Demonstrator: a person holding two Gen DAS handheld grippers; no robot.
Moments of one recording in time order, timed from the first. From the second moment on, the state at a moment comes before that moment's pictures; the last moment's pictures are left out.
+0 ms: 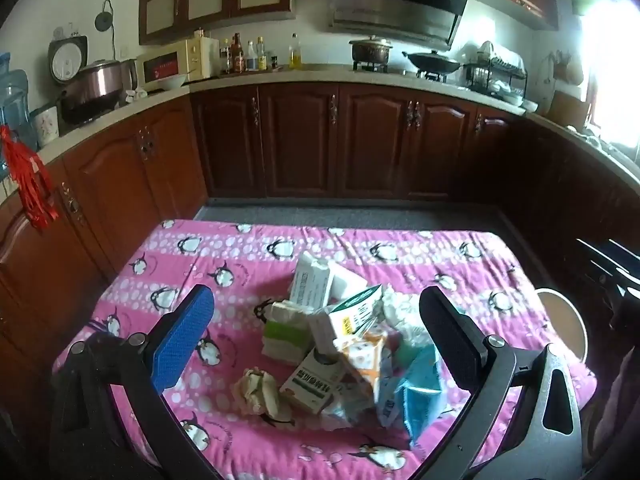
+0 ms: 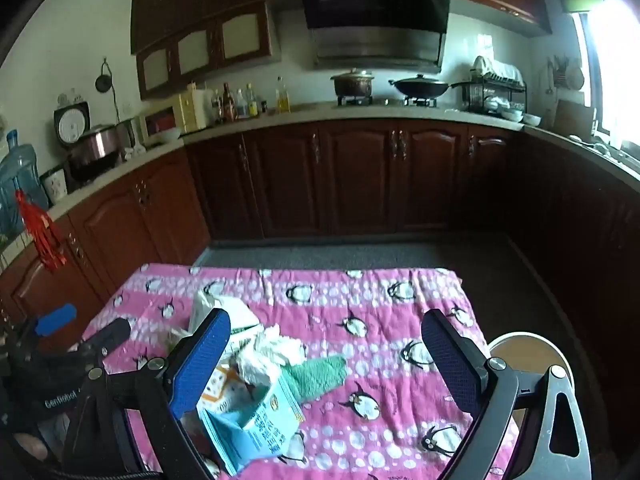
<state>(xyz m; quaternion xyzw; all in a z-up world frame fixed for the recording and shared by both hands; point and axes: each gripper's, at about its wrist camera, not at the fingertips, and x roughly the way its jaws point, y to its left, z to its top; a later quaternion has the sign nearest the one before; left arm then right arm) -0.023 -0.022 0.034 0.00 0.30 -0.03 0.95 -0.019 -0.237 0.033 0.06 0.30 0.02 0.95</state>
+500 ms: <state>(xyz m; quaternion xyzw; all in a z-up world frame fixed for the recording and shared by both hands) -0.031 -0.024 0.041 -0.01 0.29 -0.03 0.96 -0.033 -0.230 0.034 0.07 0.29 0.03 0.96</state>
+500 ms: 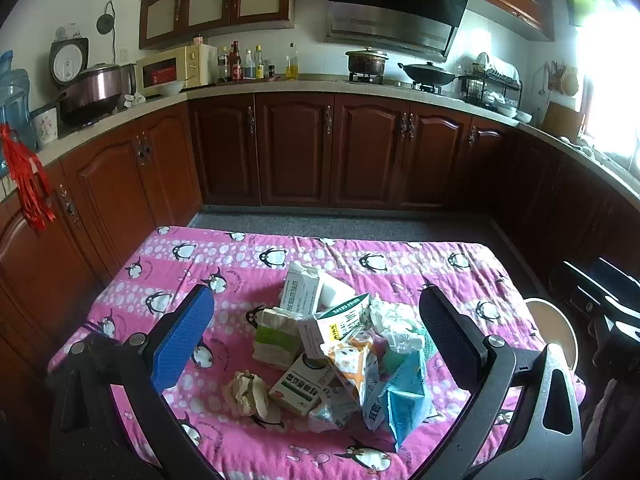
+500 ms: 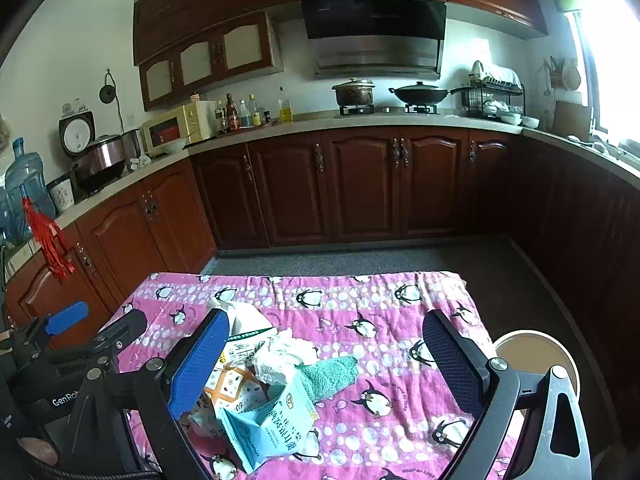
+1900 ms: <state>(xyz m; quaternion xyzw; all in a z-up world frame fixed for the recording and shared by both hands) -0.031 -0.026 0.036 -0.01 0.29 -0.04 0.95 -0.035 -0.233 0.037 0.05 0.27 0.02 0.96</state>
